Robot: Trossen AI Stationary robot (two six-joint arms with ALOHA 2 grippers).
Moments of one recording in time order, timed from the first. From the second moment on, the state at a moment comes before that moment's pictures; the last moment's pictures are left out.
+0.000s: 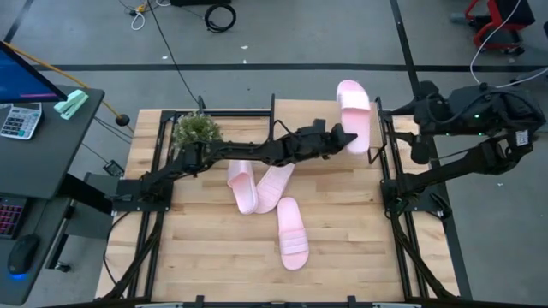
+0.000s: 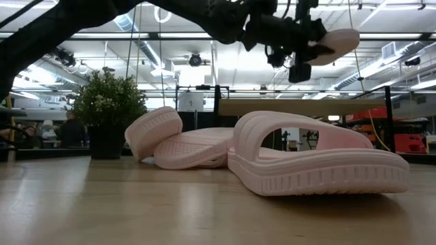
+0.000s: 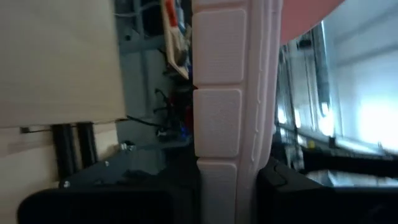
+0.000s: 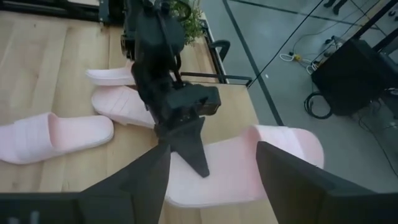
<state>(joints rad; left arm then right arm) 0.12 2.37 2.04 0.35 -0.24 -1.47 0.01 1.05 1.94 -1.53 0.34 -0.06</state>
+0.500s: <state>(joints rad) 0.16 2.37 2.17 0.23 -0.27 -1.41 0.01 1.05 1.94 -1.53 0.31 -0.05</state>
